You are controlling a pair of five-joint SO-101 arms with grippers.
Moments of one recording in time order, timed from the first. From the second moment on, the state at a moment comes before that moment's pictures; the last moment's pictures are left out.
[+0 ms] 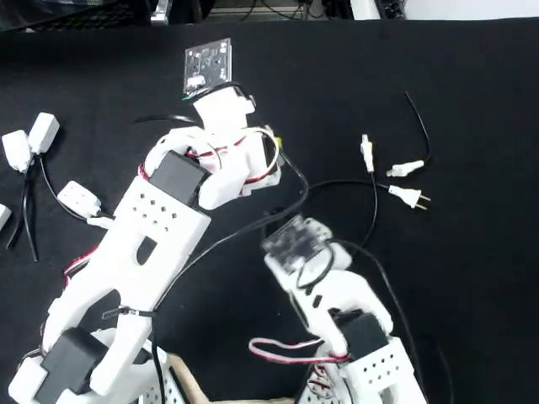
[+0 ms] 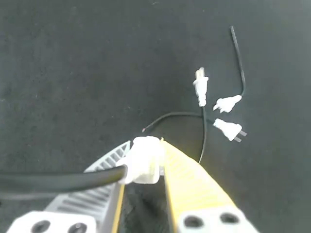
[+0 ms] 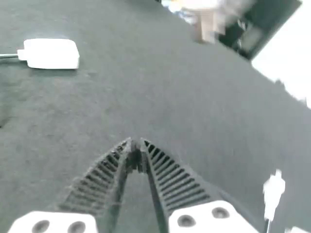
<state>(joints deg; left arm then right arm) 27.1 -19.5 5.0 66.0 34.9 -25.8 -100.8 97.1 34.4 26.1</state>
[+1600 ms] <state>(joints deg) 34.2 -32.3 14.7 67.7 26.9 -30.2 -103.3 96.8 37.3 46.7</state>
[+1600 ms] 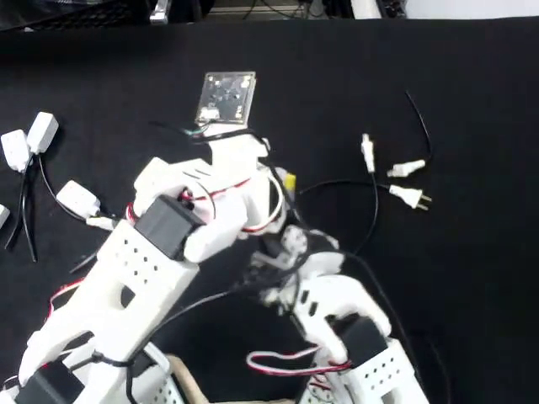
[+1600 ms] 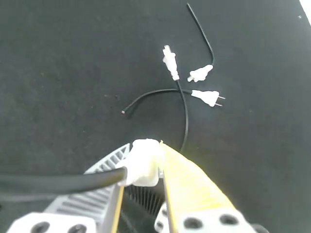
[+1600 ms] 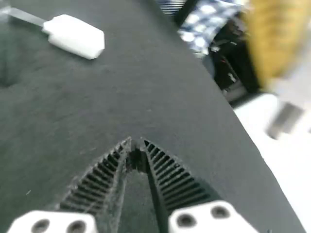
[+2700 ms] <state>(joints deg) 38.9 -32.7 17.6 74.5 7.9 -34.2 -103.3 96.8 38.5 83.6</state>
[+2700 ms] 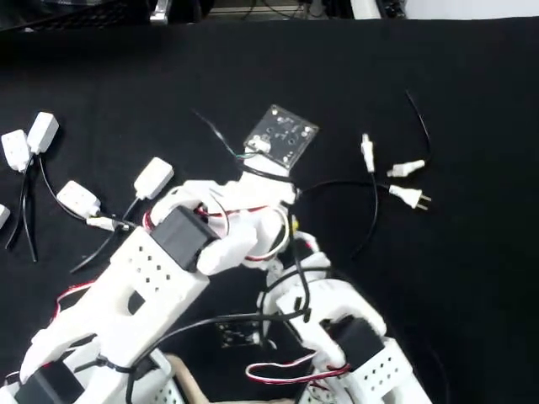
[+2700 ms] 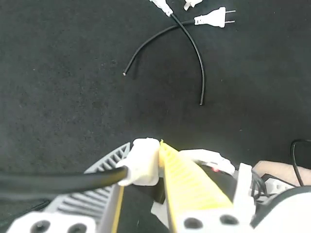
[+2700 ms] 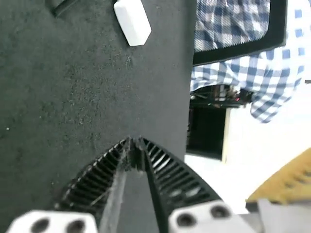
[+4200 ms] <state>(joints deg) 45.2 -34.0 18.5 84.6 2.2 -22.2 -103.4 96.8 25.1 98.2</state>
